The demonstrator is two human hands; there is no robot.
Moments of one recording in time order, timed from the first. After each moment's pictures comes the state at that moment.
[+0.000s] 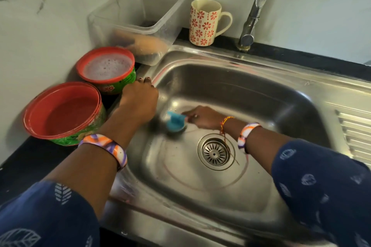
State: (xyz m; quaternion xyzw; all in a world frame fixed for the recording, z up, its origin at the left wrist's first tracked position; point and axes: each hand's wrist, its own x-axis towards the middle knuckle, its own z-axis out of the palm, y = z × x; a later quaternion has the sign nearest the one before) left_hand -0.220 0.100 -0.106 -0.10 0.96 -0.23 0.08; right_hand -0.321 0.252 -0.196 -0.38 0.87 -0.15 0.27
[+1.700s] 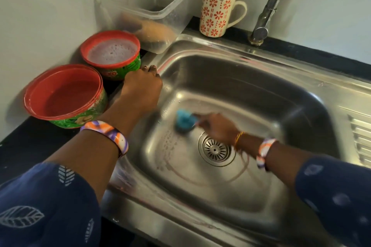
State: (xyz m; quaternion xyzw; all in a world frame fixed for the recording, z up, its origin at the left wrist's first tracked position) left_hand -0.219 0.097 -0.115 -0.10 0.96 -0.24 0.05; right_hand -0.295 0.293 -0.219 -0.42 0.88 -0.16 0.17
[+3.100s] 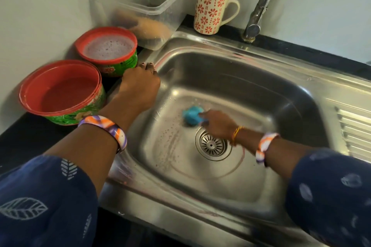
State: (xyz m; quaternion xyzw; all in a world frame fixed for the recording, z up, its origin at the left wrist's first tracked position) left_hand -0.215 0.096 -0.118 -0.07 0.96 -0.26 0.04; right_hand -0.288 0.292 -0.204 -0.33 0.92 -0.06 0.19
